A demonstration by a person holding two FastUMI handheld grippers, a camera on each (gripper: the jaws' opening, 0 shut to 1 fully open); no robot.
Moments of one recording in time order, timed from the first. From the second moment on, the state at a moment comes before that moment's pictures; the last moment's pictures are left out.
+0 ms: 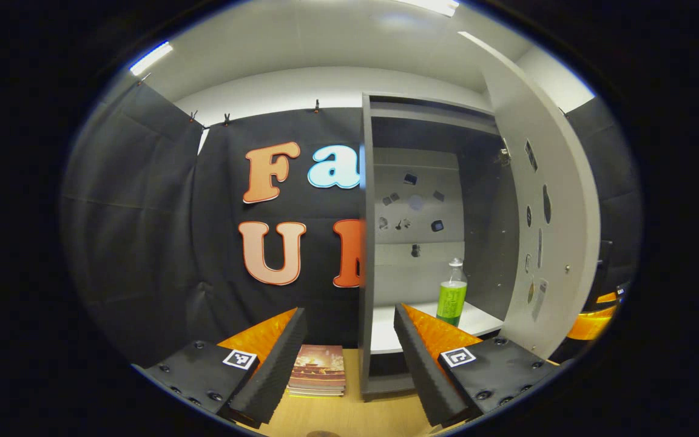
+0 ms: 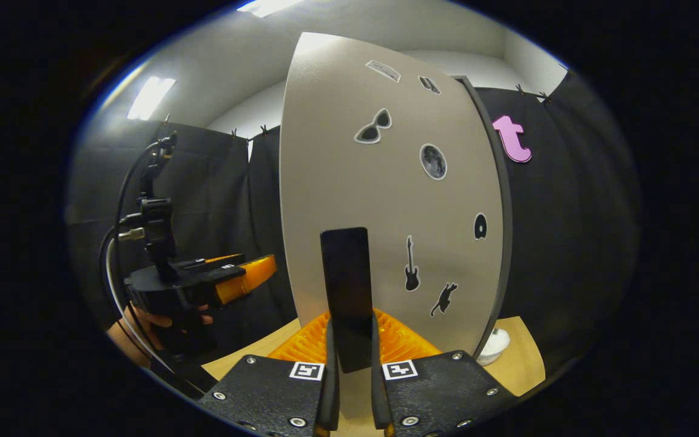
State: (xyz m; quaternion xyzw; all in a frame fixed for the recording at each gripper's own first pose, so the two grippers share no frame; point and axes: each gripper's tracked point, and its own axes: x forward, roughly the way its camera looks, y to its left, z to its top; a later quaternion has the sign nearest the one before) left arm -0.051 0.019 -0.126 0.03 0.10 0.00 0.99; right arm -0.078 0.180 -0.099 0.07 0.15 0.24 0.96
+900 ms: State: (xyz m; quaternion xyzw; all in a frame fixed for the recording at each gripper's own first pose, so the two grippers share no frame) left arm 0.047 -0.141 -0.233 -0.02 0.18 -0.11 0.98; right arm -0.079 0.106 -0.095 0.10 0.12 0.16 0.97
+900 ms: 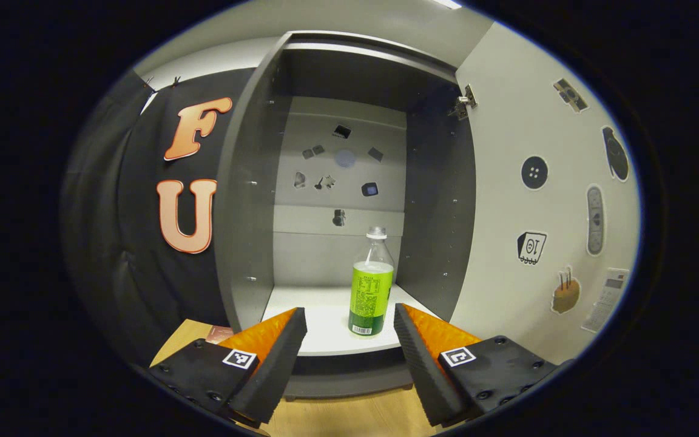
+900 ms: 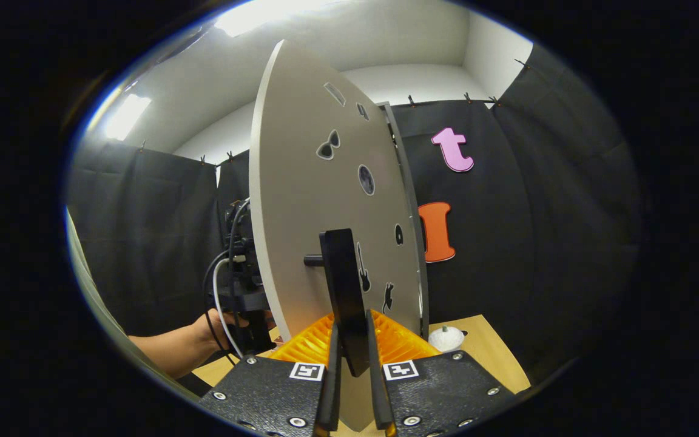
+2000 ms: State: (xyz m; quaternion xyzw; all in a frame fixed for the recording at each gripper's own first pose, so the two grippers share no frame) left arm 0.187 -0.214 -0.326 0.00 0.22 -0.12 0.97; right arm -0.079 0.027 -0.093 0.06 0.11 0.02 0.99
